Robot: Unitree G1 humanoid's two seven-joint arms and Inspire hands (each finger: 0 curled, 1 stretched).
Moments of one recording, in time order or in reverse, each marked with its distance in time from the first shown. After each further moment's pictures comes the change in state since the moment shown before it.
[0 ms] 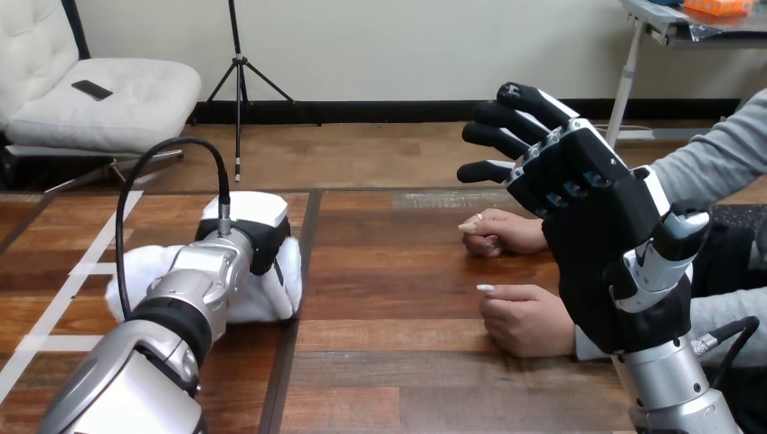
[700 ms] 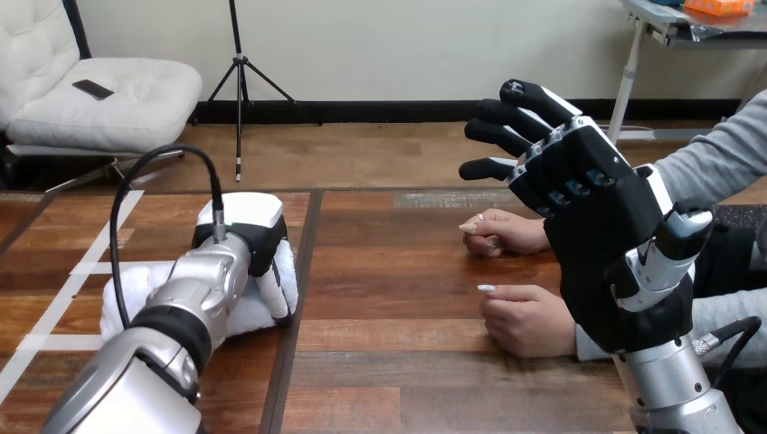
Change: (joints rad) left arm 0.024 -0.003 0.013 0.001 -0.051 0.013 0.078; right arm 0.001 0.000 0.000 -0.004 -0.002 0.000 -0.008
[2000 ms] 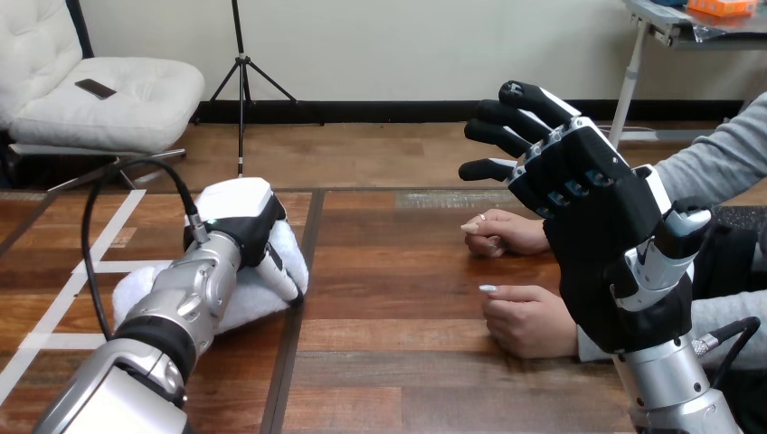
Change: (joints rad) left arm 0.037 0.025 0.120 -0.009 -0.110 -0.120 0.132; right arm 0.000 0.000 0.000 0.000 0.000 0.006 -0.002
